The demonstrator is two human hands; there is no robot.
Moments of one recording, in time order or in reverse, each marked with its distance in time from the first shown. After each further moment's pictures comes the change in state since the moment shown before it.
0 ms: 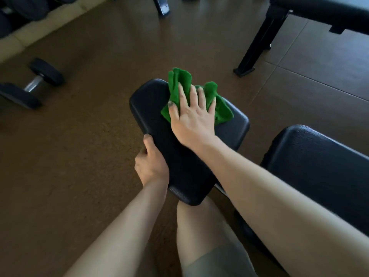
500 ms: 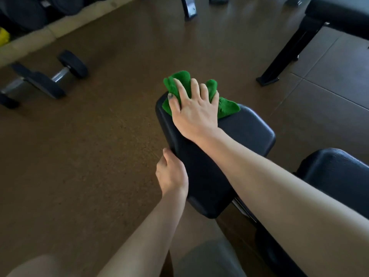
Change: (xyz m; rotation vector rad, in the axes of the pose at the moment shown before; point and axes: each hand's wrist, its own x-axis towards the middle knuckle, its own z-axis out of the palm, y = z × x) left_hand 0.009 -0.006 0.000 -0.131 -0.021 -0.037; right_hand 0.039 -0.050 0.007 -0.091 0.023 -0.176
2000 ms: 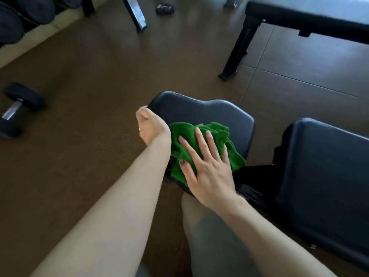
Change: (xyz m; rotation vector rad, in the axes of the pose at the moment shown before) left_hand 0.074 0.087 0.029 -0.009 -0.139 0.268; right_hand -0.153 0.001 0.030 0.022 0.033 0.202
